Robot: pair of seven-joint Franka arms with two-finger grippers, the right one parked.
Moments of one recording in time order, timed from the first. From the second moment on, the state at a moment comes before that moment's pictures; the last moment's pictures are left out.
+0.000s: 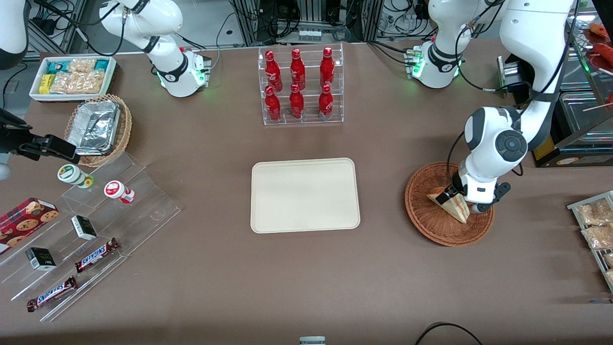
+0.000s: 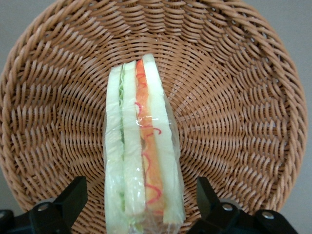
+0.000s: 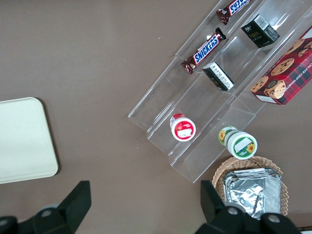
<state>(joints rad) -0.04 0.28 -0.08 -2.23 0.02 2.49 -0.78</state>
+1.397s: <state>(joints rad) -0.23 0.16 -0.10 -1.93 0.08 2.07 -0.79</state>
